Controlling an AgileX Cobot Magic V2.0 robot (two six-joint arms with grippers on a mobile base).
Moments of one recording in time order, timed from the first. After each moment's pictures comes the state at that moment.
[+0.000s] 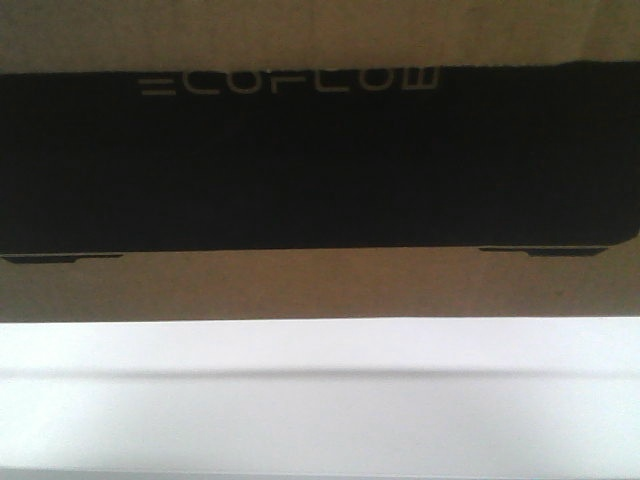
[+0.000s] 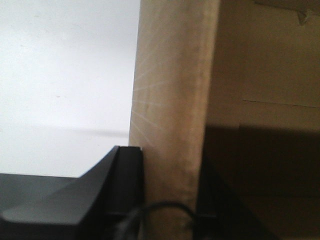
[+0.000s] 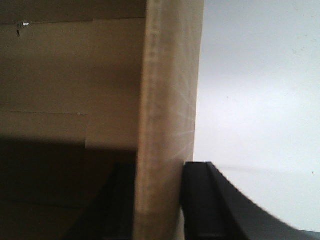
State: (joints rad) left arm -0.25 0.87 -1.31 0.00 1.26 -0.22; right arm 0.05 0.85 -1.28 0.16 1.22 0.10
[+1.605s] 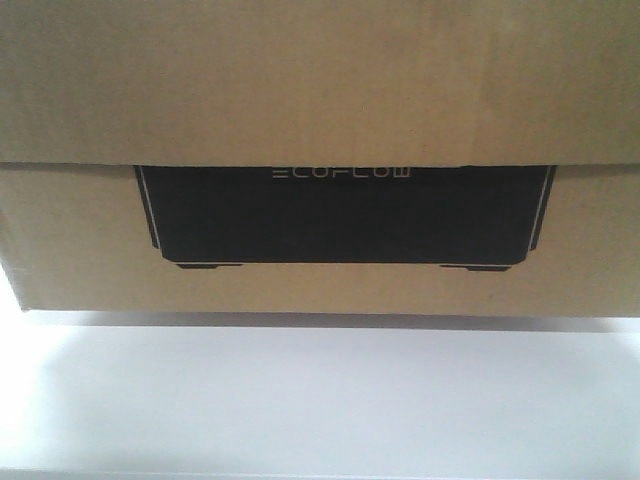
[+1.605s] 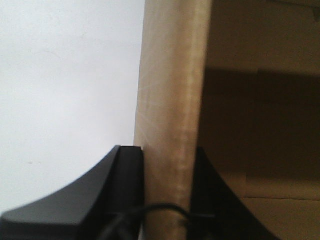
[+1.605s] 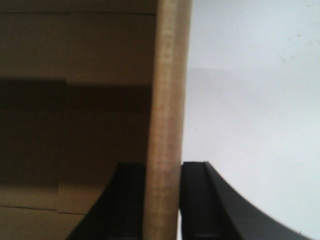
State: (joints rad) left arm -0.24 1.54 -1.57 -0.01 1.07 -0.14; right arm 0.05 1.44 -1.44 0.08 1.01 0.07
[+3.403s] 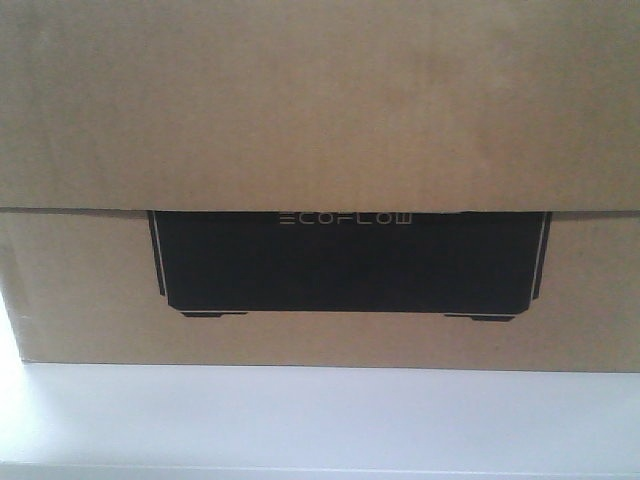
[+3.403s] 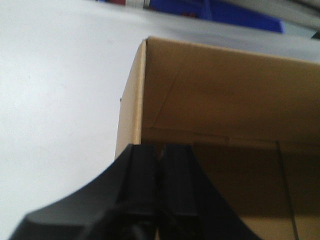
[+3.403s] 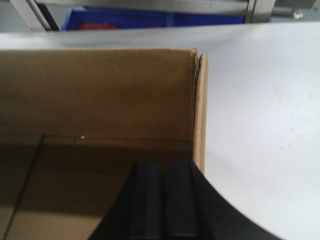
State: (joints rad) left arm -0.23 1.37 -1.60 -0.01 0.86 -0.15; right arm 0.05 1.21 -1.39 0.12 0.79 0.07
